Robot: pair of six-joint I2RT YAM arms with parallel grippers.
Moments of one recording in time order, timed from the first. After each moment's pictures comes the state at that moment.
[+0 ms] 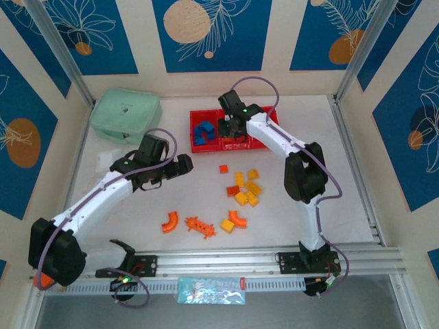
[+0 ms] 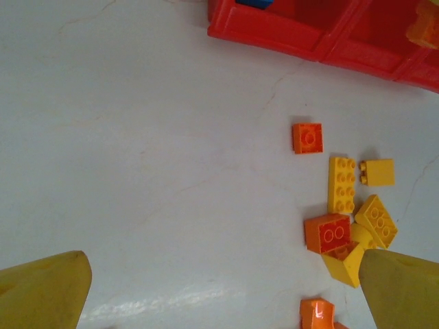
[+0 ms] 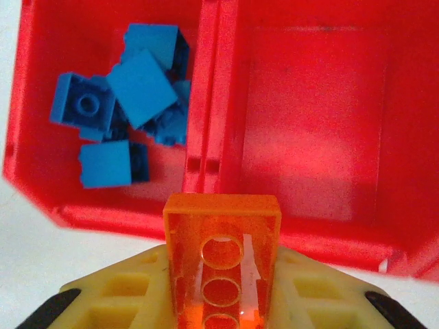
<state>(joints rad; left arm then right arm) -0.47 1.25 0.96 -0.62 0.11 -0.71 0.53 2.11 1.89 -0.80 0.07 0.40</state>
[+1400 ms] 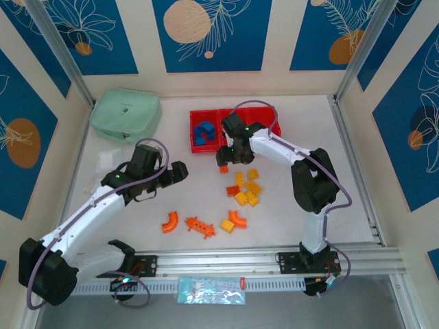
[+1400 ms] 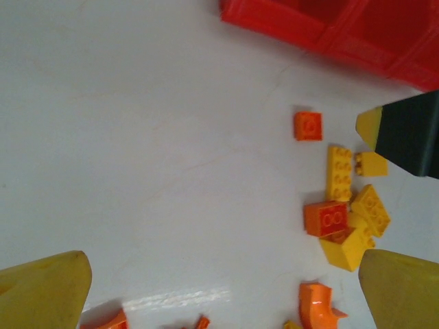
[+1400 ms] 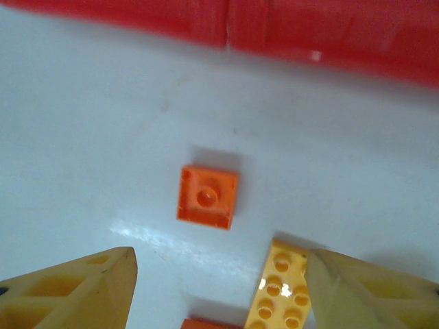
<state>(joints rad) -0.47 1.07 0.82 -0.62 0.11 -0.77 0.58 1.93 1.50 -0.82 -0.07 0.34</state>
